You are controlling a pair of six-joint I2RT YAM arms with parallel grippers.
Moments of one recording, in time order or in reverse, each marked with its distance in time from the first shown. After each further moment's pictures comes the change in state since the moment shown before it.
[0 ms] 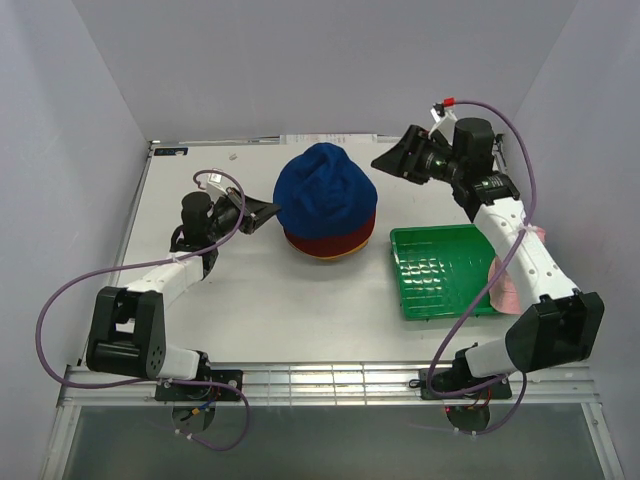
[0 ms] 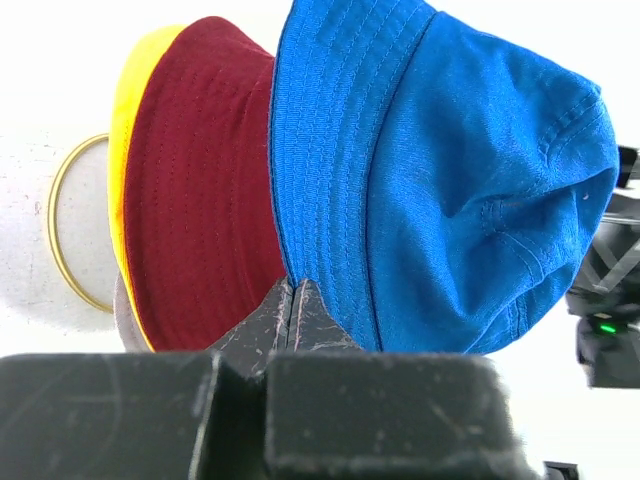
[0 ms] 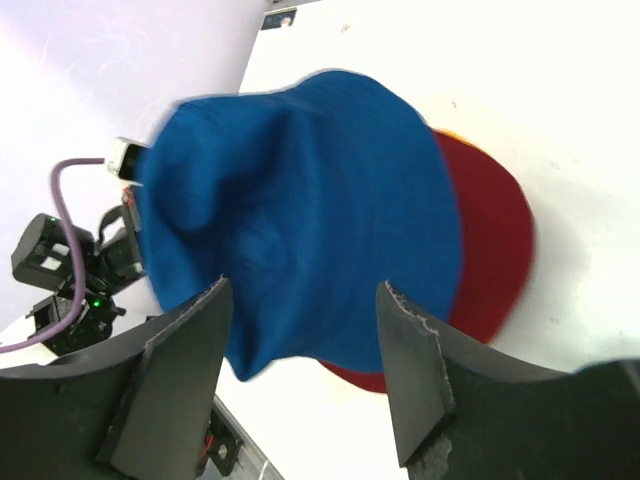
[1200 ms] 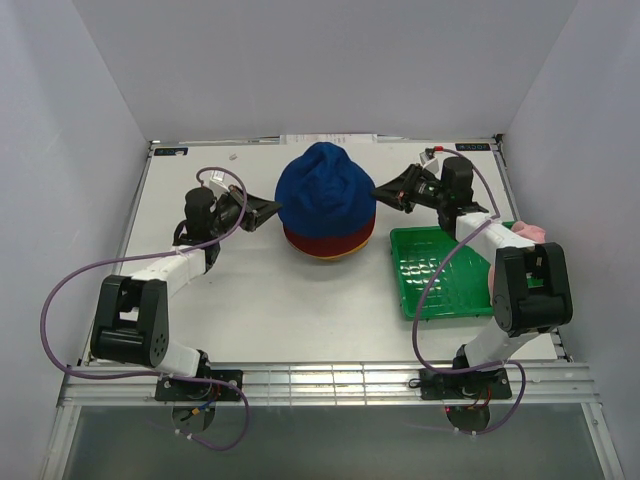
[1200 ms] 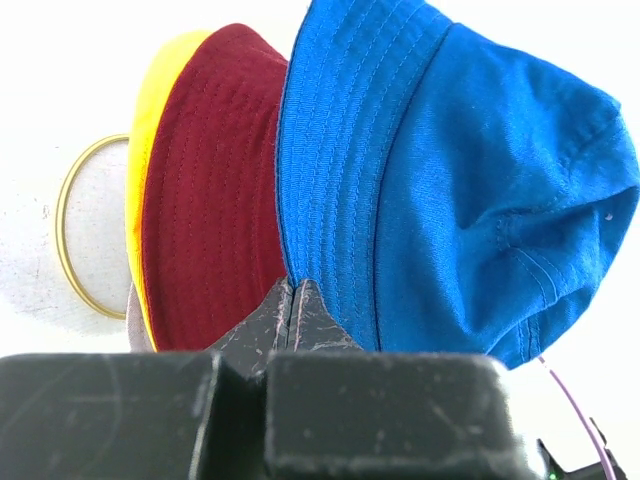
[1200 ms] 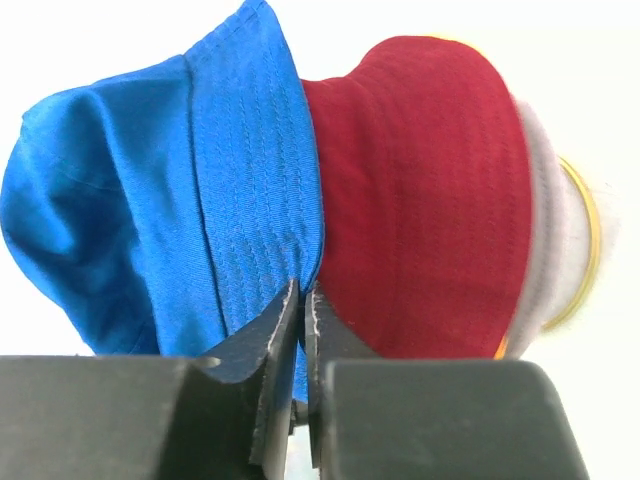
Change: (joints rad) left arm 0.002 0.066 0.039 -0.008 0.004 -0.015; right arm -0.110 0.203 -0.416 0.658 -0.285 0.494
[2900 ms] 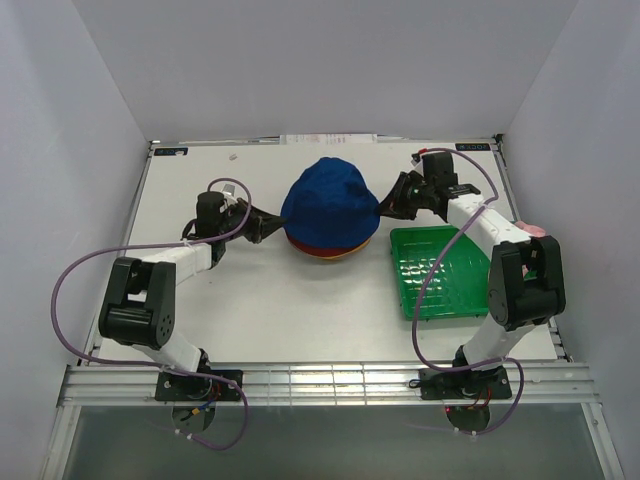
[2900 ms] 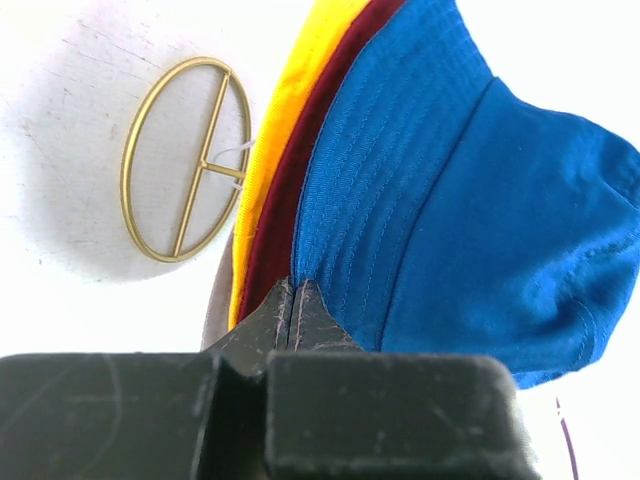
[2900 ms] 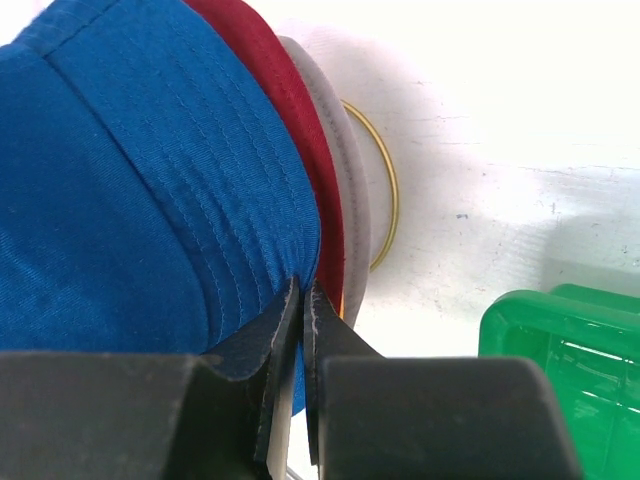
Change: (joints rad) left arm -0.010 0.110 0.022 -0.158 0.004 -0.089; right arm 0.068 0.052 0.221 -0.670 0.333 -0.438
